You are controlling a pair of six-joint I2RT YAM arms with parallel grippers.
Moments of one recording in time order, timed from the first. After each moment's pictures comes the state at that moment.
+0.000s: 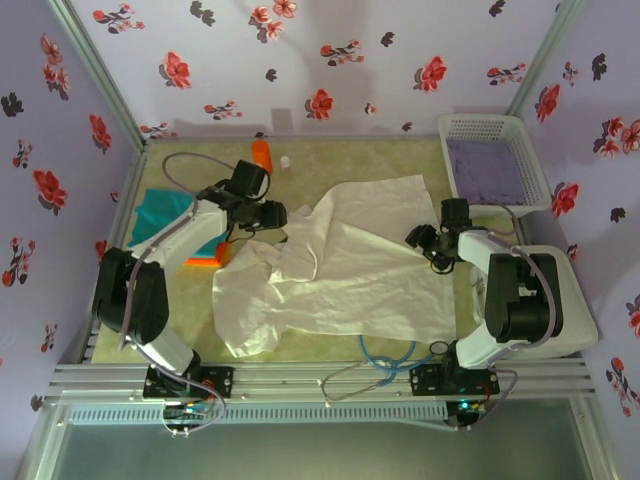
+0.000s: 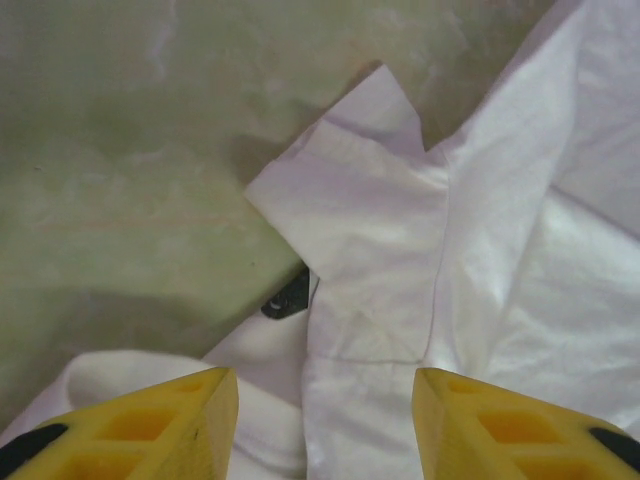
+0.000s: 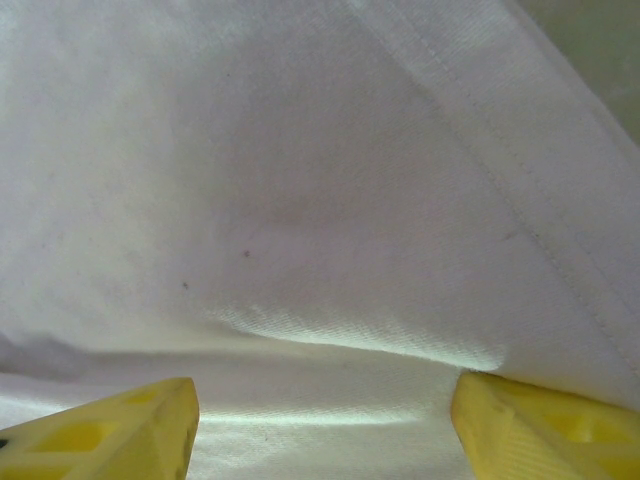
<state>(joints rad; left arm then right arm) -0.45 1.66 1.25 -0.61 0.13 -0.51 0.02 1.57 0.78 -0.35 -0.22 0.68</state>
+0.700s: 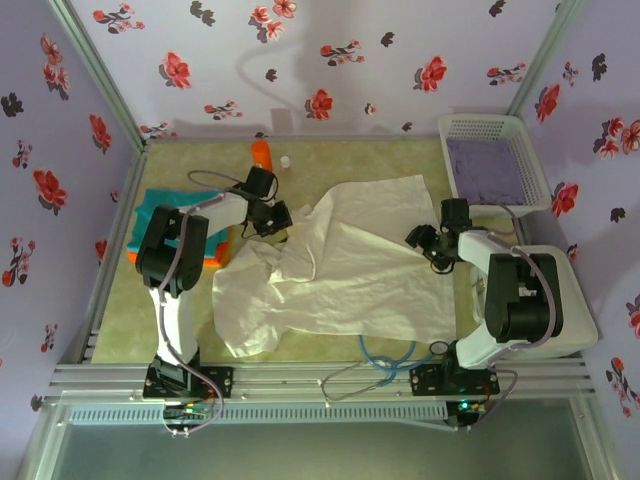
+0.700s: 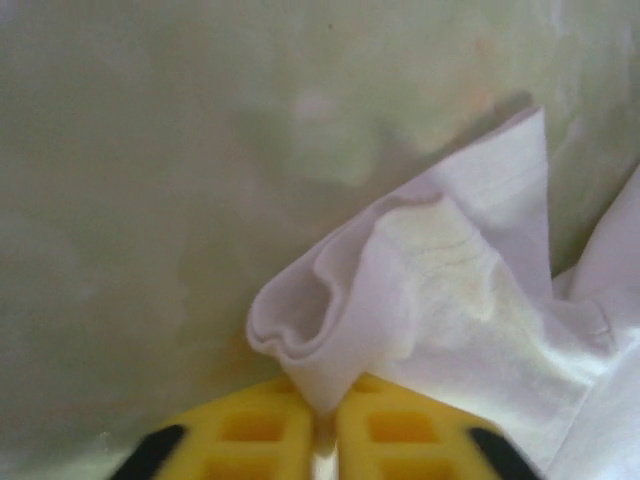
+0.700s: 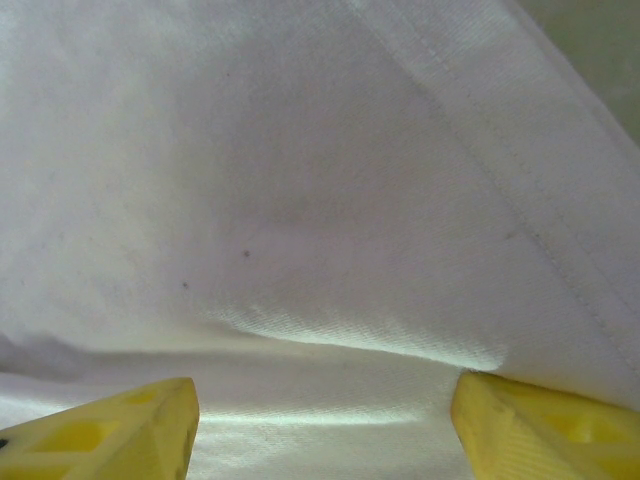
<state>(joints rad) -0.40 2.03 1.35 -0.41 0.28 -0.70 0.02 1.57 0.78 -0.35 -0.22 0.68</state>
